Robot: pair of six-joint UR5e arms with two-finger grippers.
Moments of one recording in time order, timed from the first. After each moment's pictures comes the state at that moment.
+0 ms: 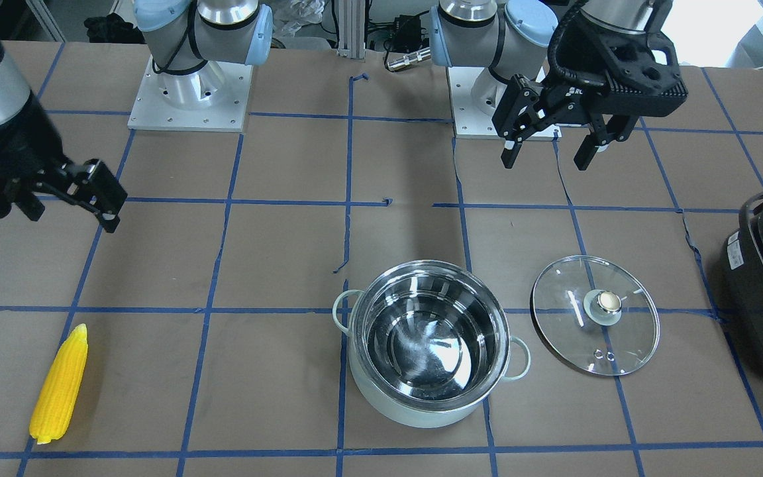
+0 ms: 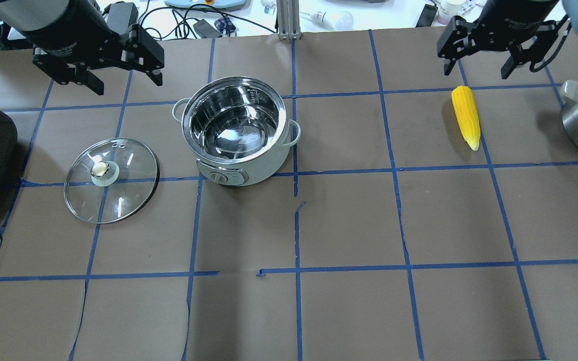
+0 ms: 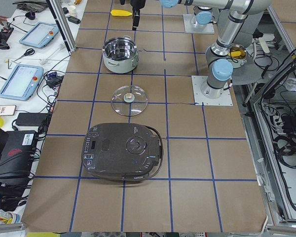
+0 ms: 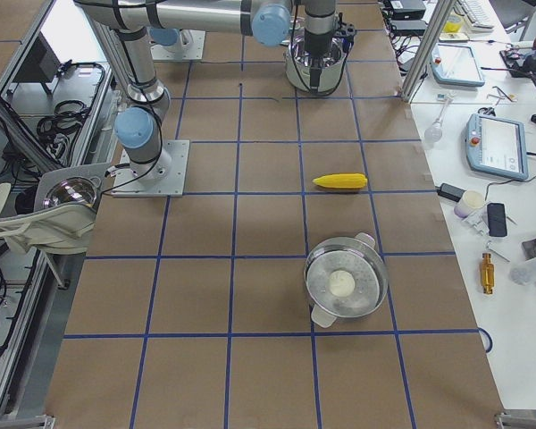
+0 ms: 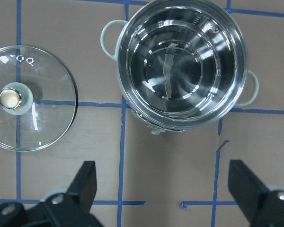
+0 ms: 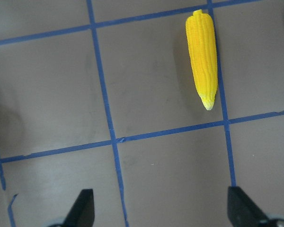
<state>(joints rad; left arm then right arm) -1.55 -1.52 -1.52 -1.47 1.52 -0.06 1.41 -1.43 1.49 -1.68 -1.58 -0.01</state>
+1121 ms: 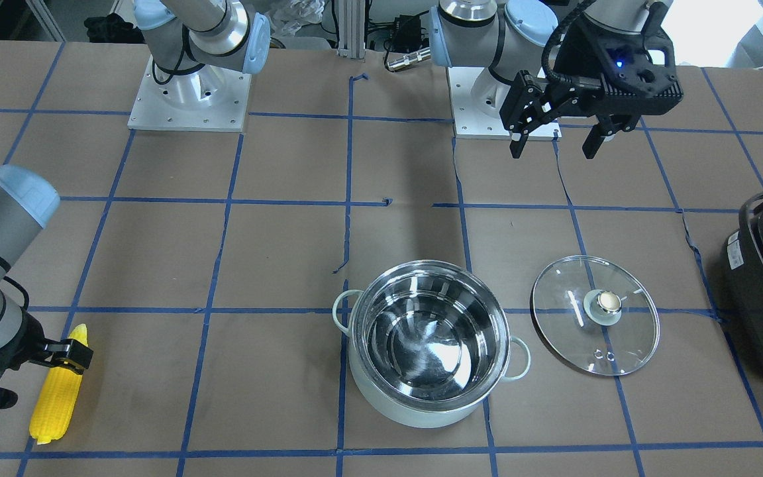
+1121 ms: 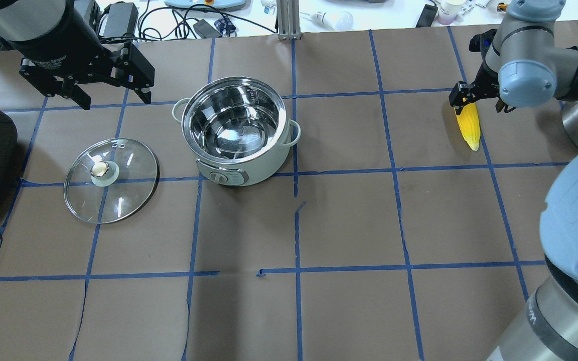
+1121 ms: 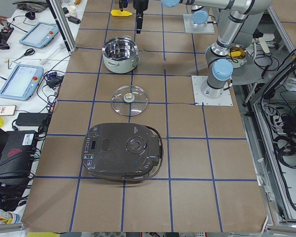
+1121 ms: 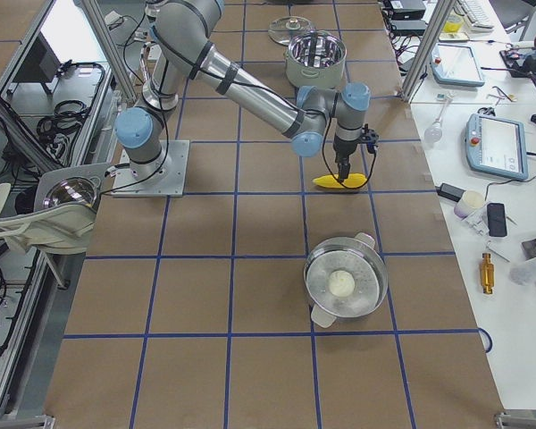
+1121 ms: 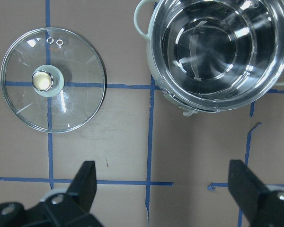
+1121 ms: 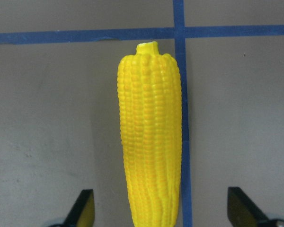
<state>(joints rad) -1.55 -1.52 -1.52 -1.56 1.56 -0.02 1.30 -1.02 1.56 -2.18 -1.65 -0.23</state>
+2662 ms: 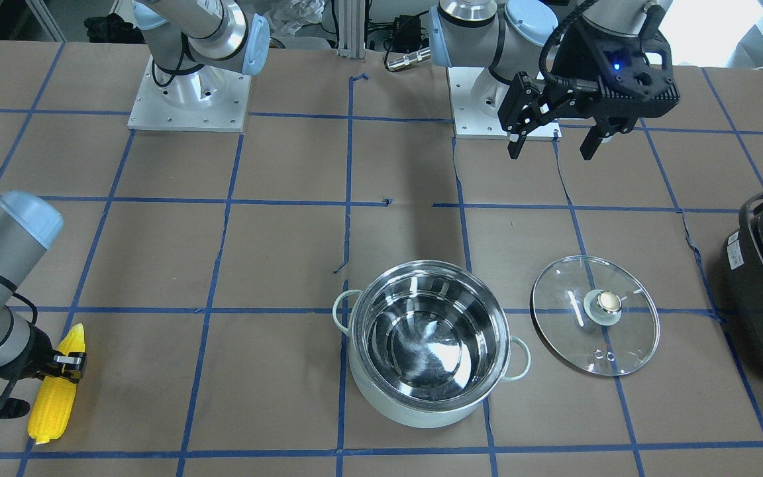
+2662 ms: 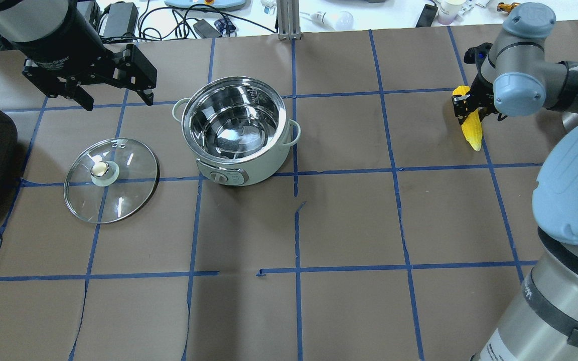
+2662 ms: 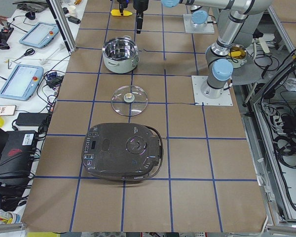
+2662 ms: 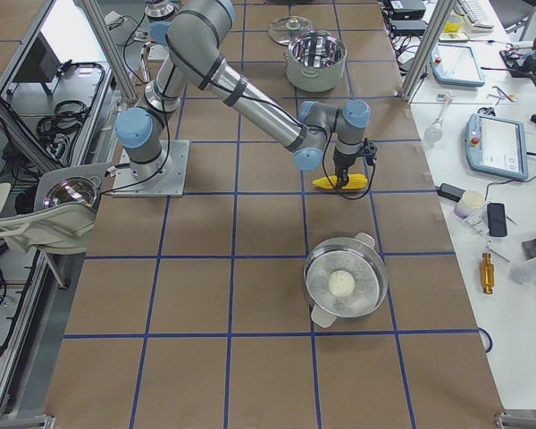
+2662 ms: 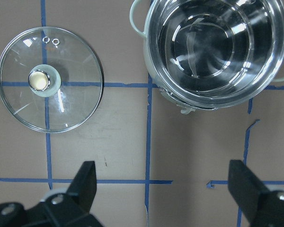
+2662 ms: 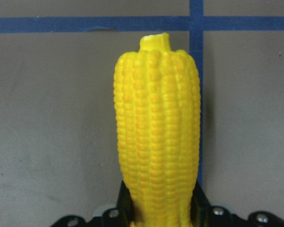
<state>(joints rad) -1.55 -1.52 -1.52 -1.56 1.56 -0.02 1.28 -0.97 1.57 -2.22 -1.63 -0.28</state>
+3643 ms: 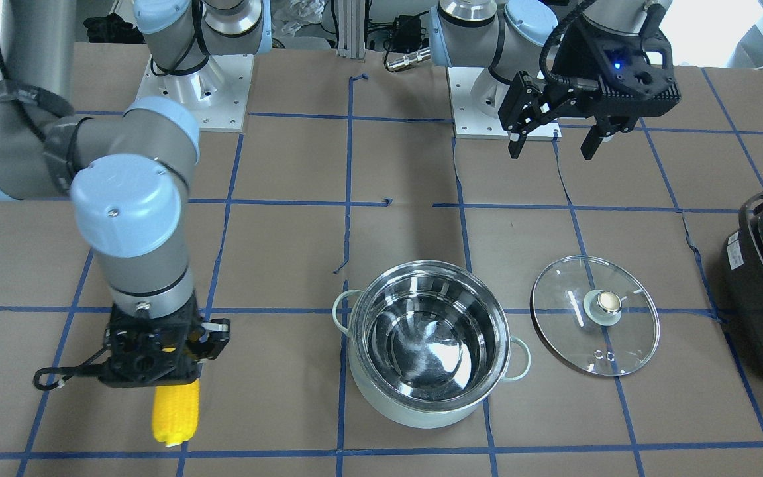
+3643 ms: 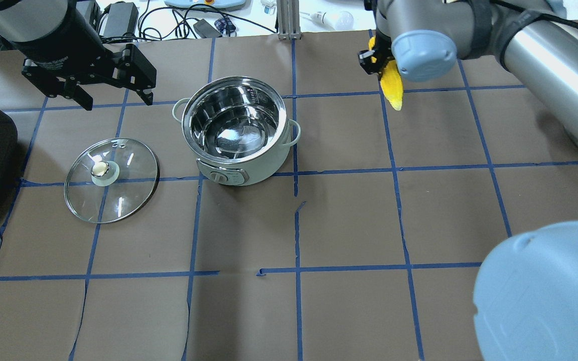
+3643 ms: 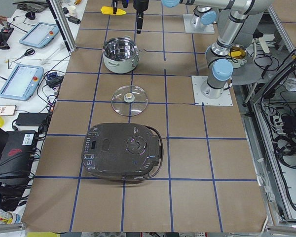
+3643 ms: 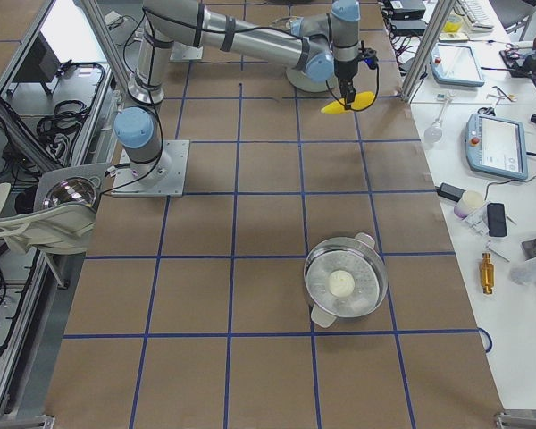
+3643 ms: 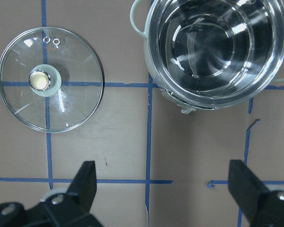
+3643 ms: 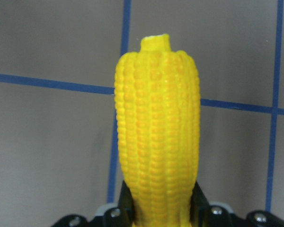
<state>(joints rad) -1.55 -1.52 -1.52 -1.56 1.56 -0.02 1.73 -1.11 1.34 -1.99 -1.73 0.03</state>
